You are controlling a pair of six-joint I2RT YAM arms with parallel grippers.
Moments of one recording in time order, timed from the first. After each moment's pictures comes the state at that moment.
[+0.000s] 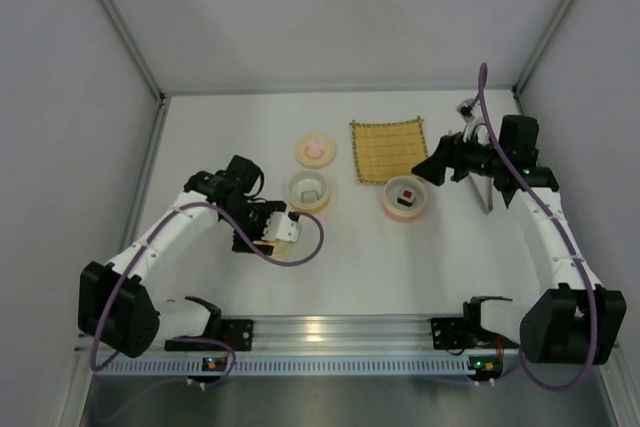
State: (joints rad) left arm -0.40 1.27 1.04 -1.09 0.44 1.31; right arm -0.03 1.18 1.01 -0.41 -0.86 -0.02
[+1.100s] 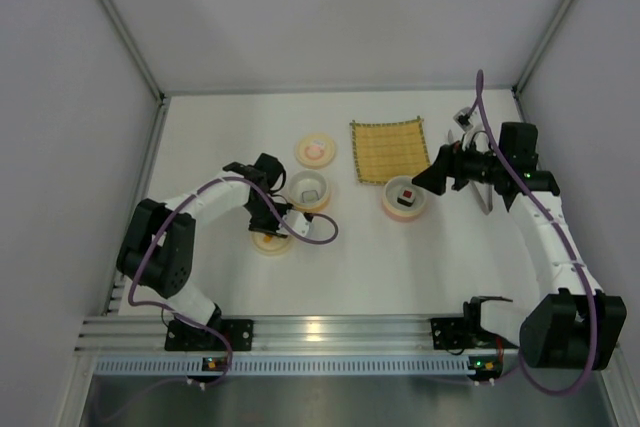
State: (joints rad) left arm -0.44 1.63 1.03 -0.88 0.32 1.49; right arm -0.04 1.15 0.99 -0.51 -0.90 -0.09
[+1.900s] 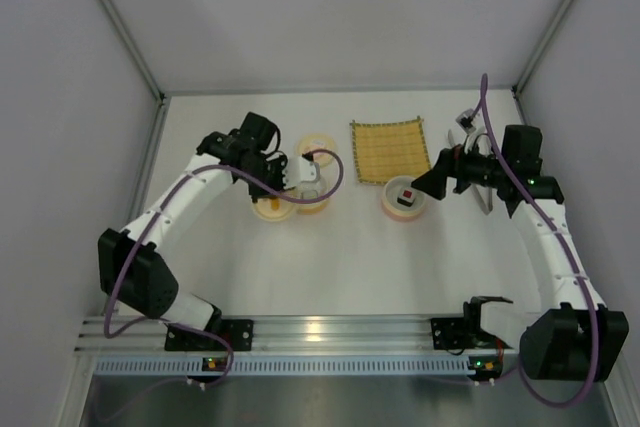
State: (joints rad) left arm -0.46 1.50 1.34 -1.05 0.27 1.00; right arm -0.05 1.10 0.97 -0.52 -0.90 -0.08
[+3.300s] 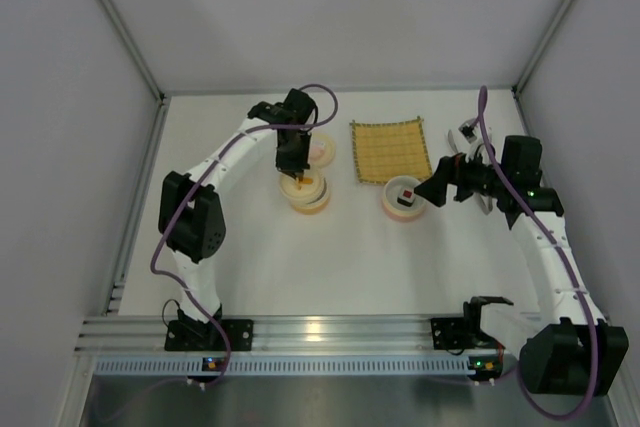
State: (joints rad) left arm -0.51 1.94 1.76 -1.06 -0.02 -0.37; right arm -0.05 1.03 0.90 -0.52 -0.79 -0.06
